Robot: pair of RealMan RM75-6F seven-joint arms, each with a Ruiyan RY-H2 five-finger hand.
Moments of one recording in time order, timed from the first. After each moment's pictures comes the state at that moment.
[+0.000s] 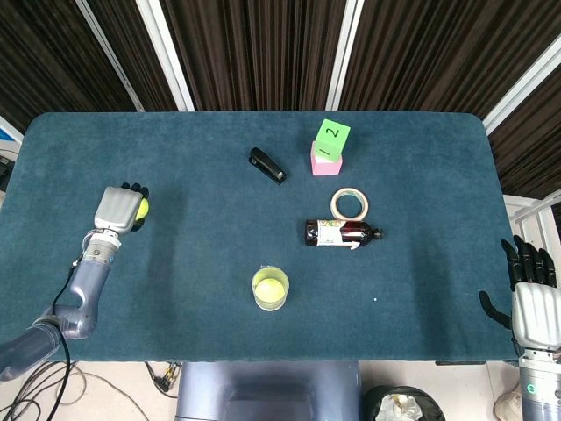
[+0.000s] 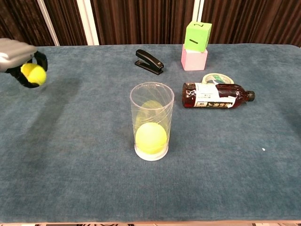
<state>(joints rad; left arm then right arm) -0.72 -1.61 -0.17 -0.90 1.16 0.90 0.32 0.05 -1.22 0.15 -1.60 -1.42 1.57 -0.10</state>
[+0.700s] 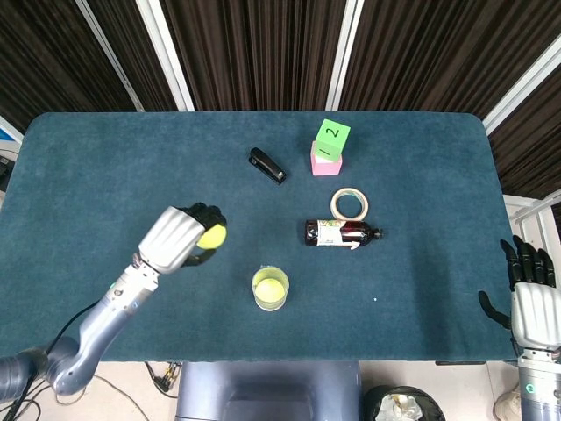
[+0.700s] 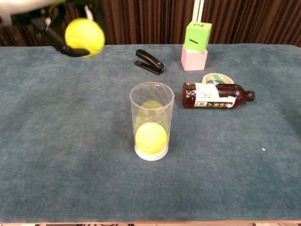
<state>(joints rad) -0.72 -1.27 -0.19 -1.85 1.36 1.11 0.40 0.05 -1.22 0.15 -1.60 -1.42 1.57 -0.10</state>
